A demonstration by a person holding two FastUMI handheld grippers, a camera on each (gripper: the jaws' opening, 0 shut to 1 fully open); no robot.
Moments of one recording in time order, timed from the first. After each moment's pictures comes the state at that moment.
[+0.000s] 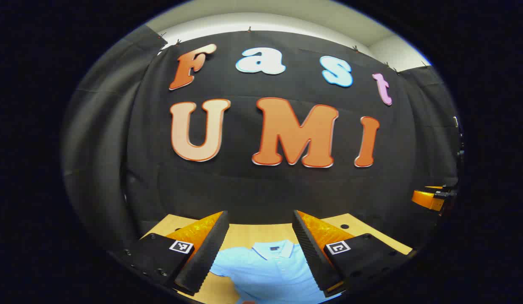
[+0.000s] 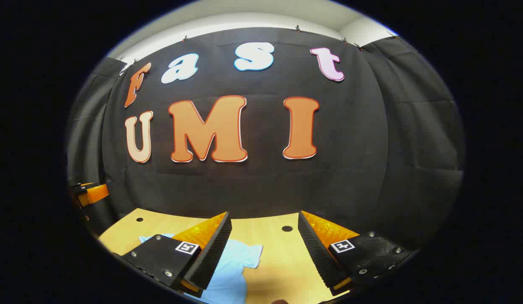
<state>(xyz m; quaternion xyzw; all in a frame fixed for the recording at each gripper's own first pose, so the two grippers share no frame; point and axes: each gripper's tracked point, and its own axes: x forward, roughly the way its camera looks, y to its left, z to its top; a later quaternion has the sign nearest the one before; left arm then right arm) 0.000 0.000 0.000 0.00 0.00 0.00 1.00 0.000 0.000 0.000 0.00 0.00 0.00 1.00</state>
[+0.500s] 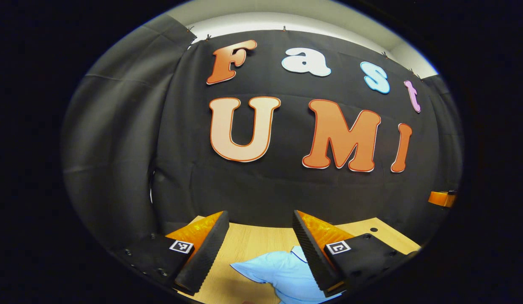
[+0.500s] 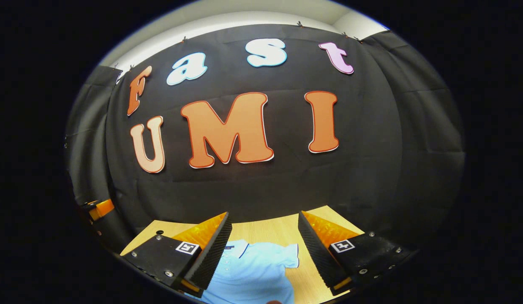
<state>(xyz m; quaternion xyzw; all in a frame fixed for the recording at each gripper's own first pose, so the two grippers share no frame) 0.014 0.099 -0.002 -0.01 0.00 0.06 1.00 0.014 0.075 0.003 0.03 0.01 0.02 1.00</state>
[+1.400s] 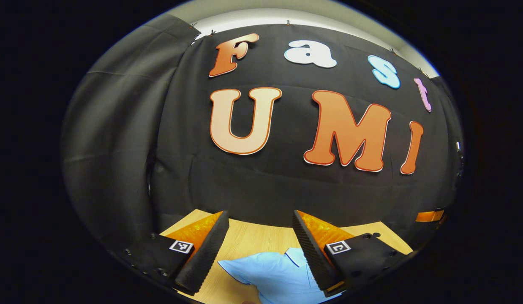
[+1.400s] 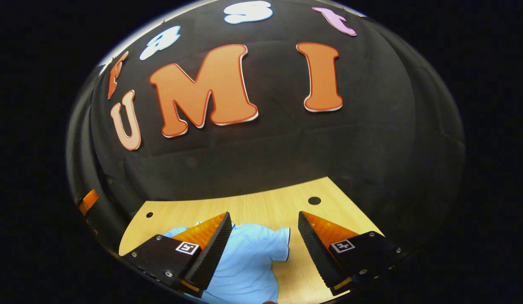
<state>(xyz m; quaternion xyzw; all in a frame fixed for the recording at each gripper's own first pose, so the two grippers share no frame) 0.055 0.065 -0.017 -0.02 0.01 0.10 1.00 0.107 0.030 -0.073 0.04 0.18 0.03 0.98</state>
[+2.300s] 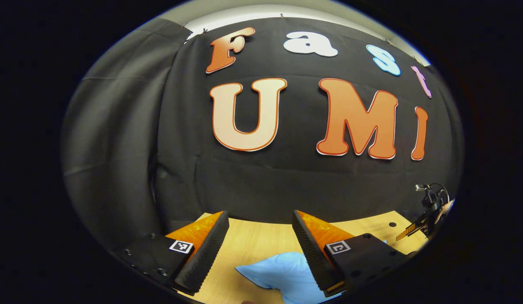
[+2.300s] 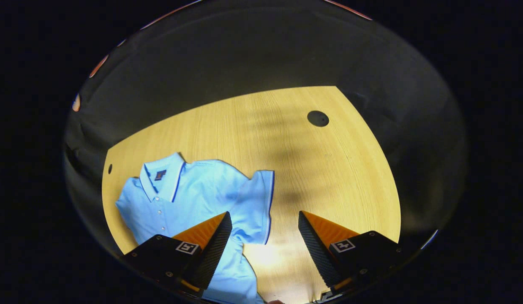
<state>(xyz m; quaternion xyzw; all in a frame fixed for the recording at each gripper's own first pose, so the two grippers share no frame) 0.077 0.108 -0.027 0.01 0.03 0.11 0.99 0.196 -0.002 -0.276 0.00 0.53 0.00 0.85</state>
